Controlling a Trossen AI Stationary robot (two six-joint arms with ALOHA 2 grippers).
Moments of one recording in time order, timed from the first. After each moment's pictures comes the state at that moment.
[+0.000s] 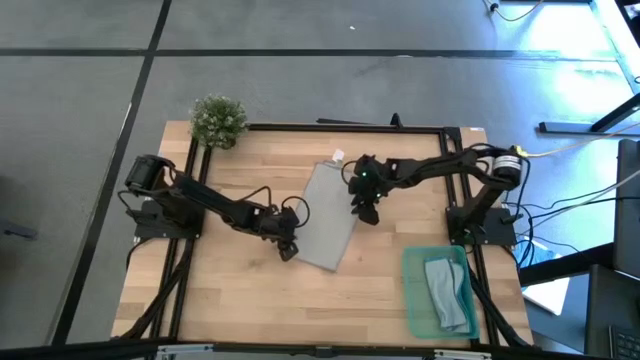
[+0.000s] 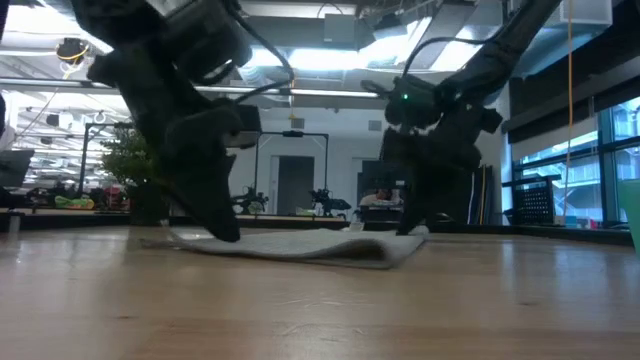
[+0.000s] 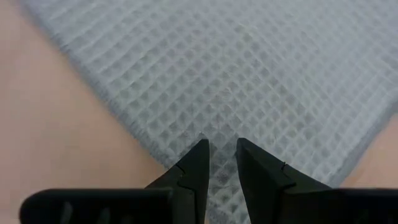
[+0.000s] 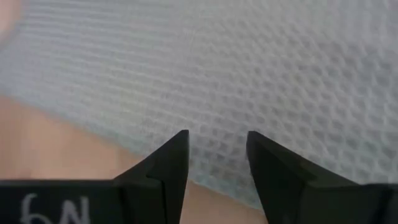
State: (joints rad) left arm -0.18 1.65 0.73 -0.11 -0.18 -0.71; right arm -0.32 1.72 0.81 -0.15 -0.39 -0.09
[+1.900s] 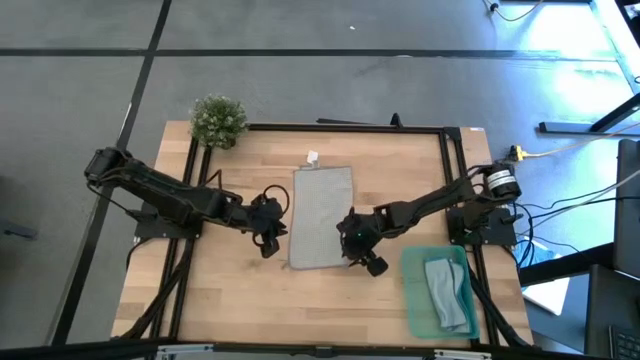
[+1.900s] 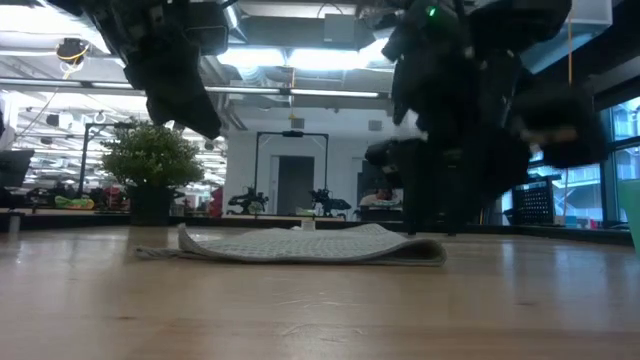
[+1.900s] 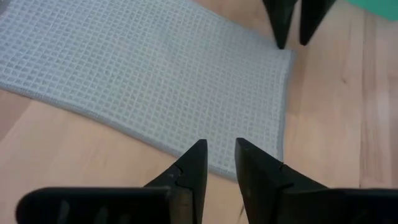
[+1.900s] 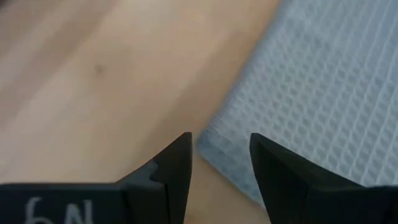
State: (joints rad) left arm -0.24 1.26 0.73 -0.31 -0.22 -0.59; right arm 0.17 1.77 0.90 -0.08 -0.33 -0.35
